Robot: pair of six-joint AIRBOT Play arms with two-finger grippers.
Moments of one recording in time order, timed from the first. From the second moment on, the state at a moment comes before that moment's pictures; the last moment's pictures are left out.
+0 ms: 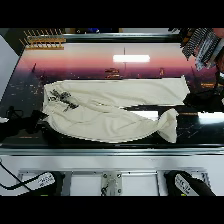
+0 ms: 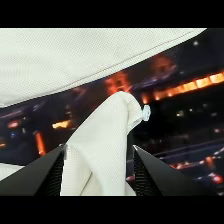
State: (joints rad) left arm 0.62 -1.33 0.73 0.87 -0.84 -1.41; right arm -0.33 -1.05 0.97 -1.31 0.98 1.55
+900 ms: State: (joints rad) left arm 0.52 -1.43 0.88 0.85 -0.94 -1.36; right arm -0.49 -1.30 0.83 -1.19 0.94 1.55
